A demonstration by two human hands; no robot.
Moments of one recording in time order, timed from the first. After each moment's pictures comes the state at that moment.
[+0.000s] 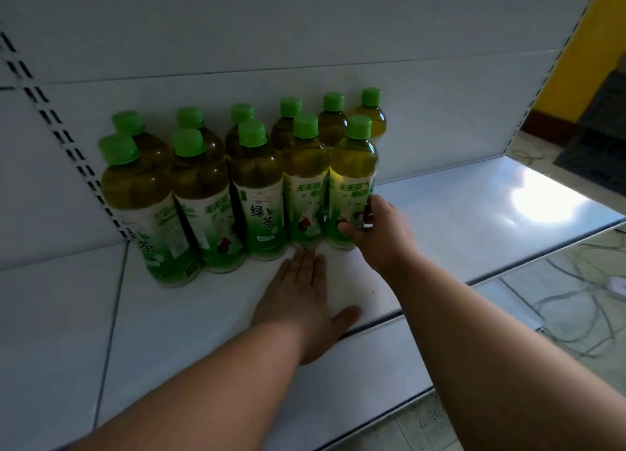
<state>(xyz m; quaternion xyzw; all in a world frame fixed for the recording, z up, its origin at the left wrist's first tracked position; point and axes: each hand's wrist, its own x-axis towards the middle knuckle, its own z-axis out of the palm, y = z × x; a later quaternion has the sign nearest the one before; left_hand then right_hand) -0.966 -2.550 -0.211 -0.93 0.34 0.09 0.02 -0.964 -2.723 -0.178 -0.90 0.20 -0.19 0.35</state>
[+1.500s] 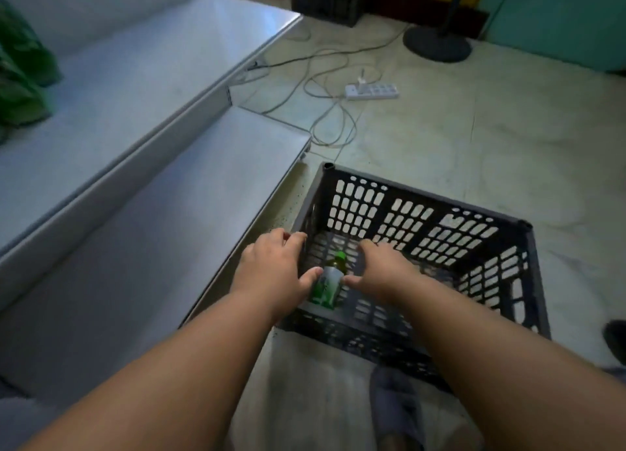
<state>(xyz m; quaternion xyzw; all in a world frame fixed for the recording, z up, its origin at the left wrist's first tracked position) -1.226 -2.602 -0.290 -0.77 0.62 0.15 -0.06 -1.397 -2.691 -0.302 -0.76 0.58 0.14 0.24</state>
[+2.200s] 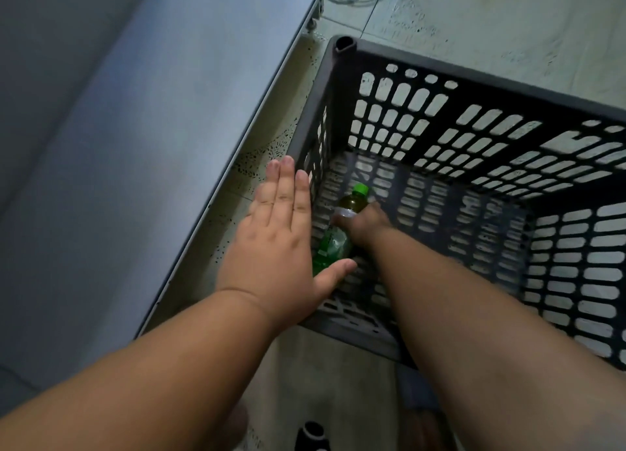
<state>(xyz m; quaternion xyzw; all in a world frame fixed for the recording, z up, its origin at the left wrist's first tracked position) -1.234 -2.653 -0.375 -0.74 0.65 0.13 0.10 -1.350 -2.769 -0.521 -0.47 0.72 0.08 0.51</state>
